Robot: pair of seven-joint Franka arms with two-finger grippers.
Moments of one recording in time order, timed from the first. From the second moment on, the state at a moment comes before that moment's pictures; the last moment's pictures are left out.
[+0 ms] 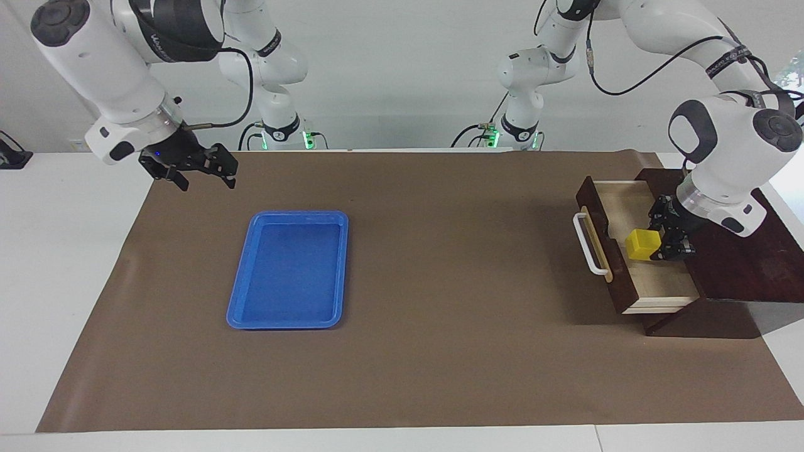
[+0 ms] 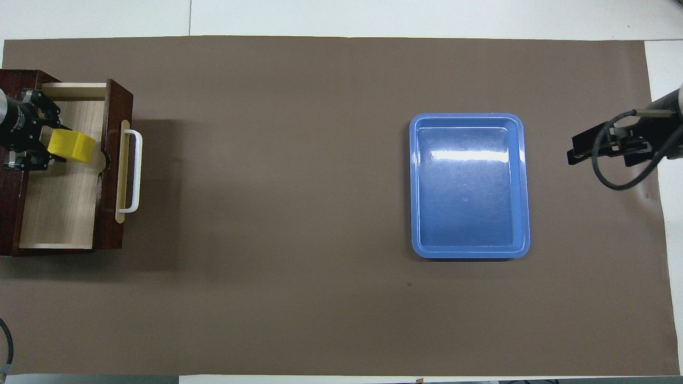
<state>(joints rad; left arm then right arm) 0.15 0.25 -0.09 -1.64 0.05 1.85 -1.33 -0.03 0.07 0.00 -1.52 0.06 1.49 -0.01</state>
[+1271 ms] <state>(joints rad) 0.15 0.20 -0.09 -1.74 0.00 1.86 -1.34 -0.17 -0.04 0.14 -1.64 0.01 1.51 -0.02</state>
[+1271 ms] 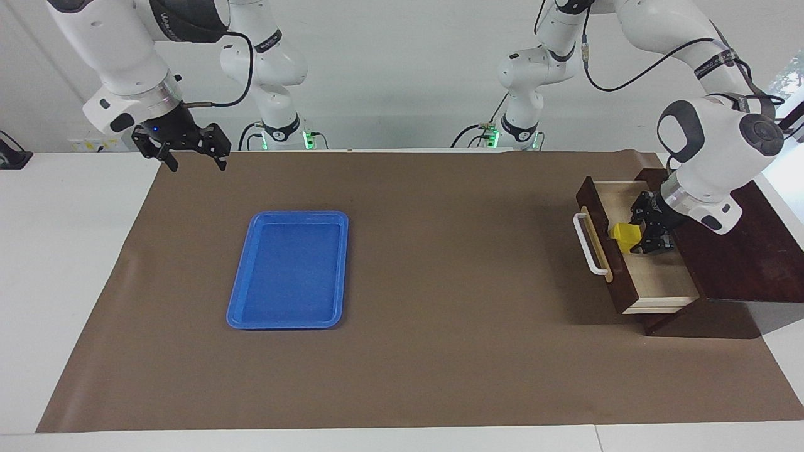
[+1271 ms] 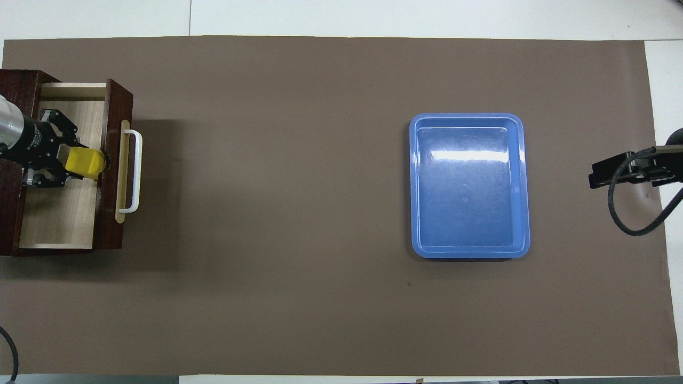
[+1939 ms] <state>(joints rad) 0.15 0.17 -0.08 -1.81 0.00 1.91 -1.34 -0.06 -0.04 0.02 -1.62 0.01 1.48 -0.02</state>
